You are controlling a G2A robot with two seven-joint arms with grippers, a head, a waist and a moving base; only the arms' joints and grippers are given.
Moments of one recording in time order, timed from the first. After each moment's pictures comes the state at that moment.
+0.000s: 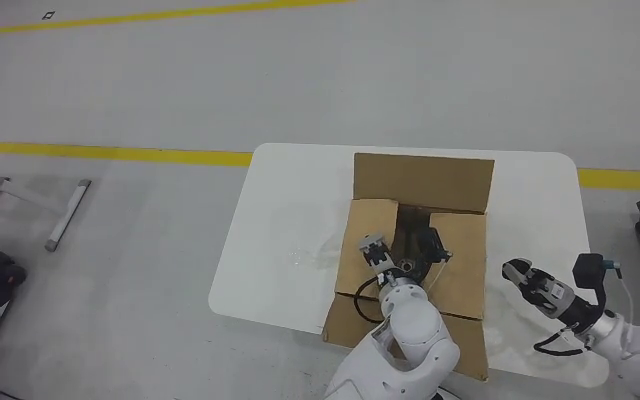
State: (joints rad) left arm 1.07 -1.76 -0.69 -1.47 2.51 -0.18 -1.28; right arm -1.68 -0.88 1.56 -1.48 -0.66 -0.84 -0.15
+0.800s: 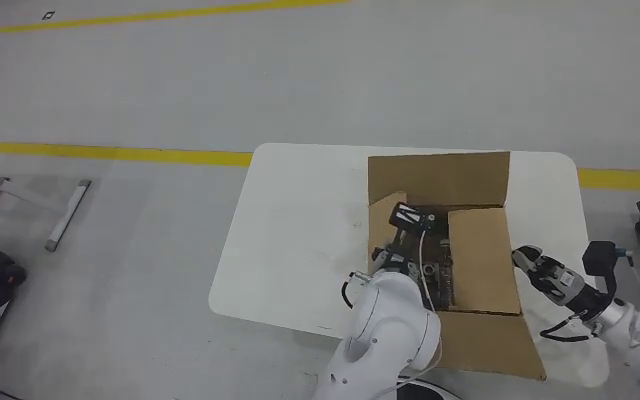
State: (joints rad) left arm 1.16 -1.80 -0.86 -1.80 1.96 0.07 -1.29; right arm -1.64 -0.89 1.62 -1.46 -0.65 -0.83 -0.10
